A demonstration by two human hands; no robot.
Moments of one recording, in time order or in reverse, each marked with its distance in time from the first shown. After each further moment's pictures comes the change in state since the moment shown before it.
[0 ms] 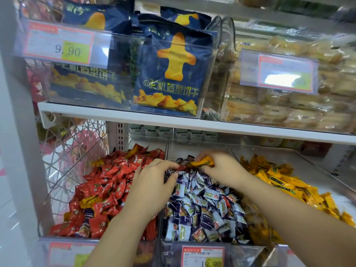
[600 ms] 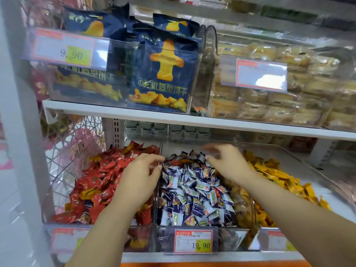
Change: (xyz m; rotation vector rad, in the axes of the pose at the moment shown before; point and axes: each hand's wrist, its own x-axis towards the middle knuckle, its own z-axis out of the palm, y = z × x) left_hand -0.009 -0.002 -0.010 -0.023 0.044 -0.012; right_hand -0.034 -0.002 -0.024 0.010 0.182 0.080
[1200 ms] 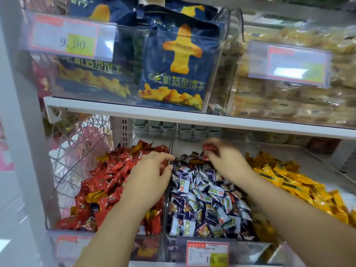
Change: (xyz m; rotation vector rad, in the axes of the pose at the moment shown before) left_hand 0.013 -0.008 -0.001 0.031 0.012 0.022; right_hand 0.030 -0.011 0.032 0.033 -0.005 -0.029
